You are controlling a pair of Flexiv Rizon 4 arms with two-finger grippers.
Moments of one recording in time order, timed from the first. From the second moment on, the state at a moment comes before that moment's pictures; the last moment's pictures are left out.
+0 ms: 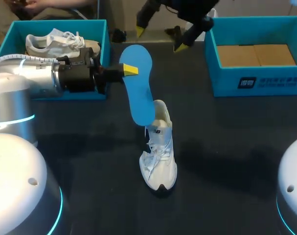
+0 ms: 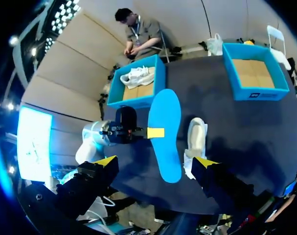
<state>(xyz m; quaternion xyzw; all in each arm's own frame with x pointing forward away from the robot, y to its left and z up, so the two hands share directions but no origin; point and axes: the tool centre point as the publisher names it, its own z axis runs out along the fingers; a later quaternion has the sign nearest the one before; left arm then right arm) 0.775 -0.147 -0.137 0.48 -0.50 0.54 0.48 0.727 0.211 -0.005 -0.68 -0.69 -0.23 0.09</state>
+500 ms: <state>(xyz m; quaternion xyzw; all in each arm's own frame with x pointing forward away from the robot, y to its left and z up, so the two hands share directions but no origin) 0.775 -0.147 -0.137 0.48 -0.50 0.54 0.48 0.728 0.216 -0.011 -0.69 -0.71 -0.12 0.01</state>
